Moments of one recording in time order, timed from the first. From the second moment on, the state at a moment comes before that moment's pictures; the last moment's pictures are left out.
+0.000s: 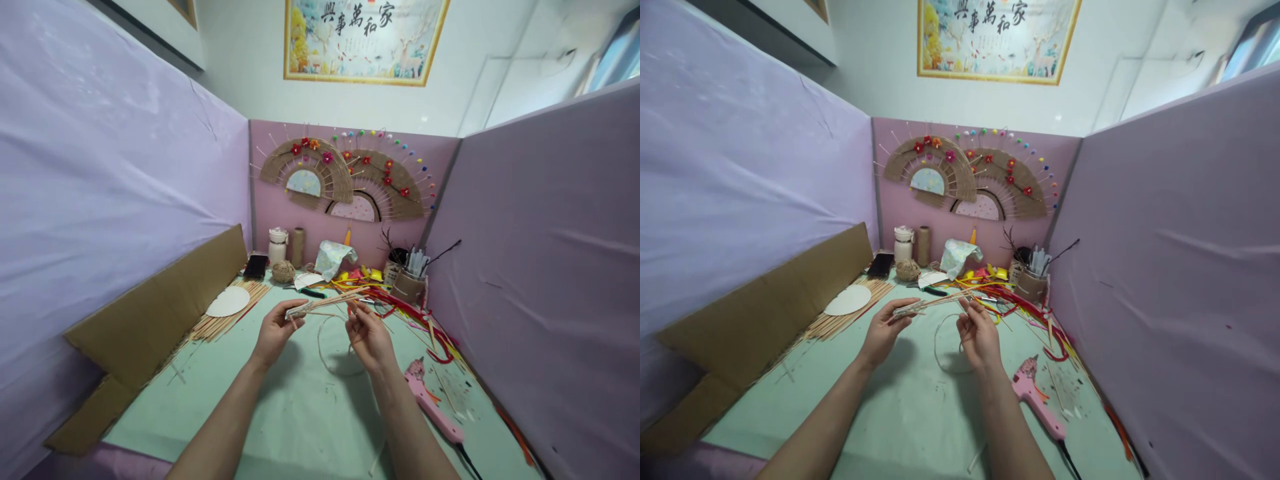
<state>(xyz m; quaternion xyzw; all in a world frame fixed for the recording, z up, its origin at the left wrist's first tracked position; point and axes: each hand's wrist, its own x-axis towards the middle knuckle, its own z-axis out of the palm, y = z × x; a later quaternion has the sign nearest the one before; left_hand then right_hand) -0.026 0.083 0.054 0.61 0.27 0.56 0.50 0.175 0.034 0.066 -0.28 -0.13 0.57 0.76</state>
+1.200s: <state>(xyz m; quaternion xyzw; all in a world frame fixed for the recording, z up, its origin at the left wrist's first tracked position) -0.030 0.094 0.051 0.38 0.20 0.70 0.58 0.148 0.028 0.053 -0.35 -0.25 0.63 0.64</state>
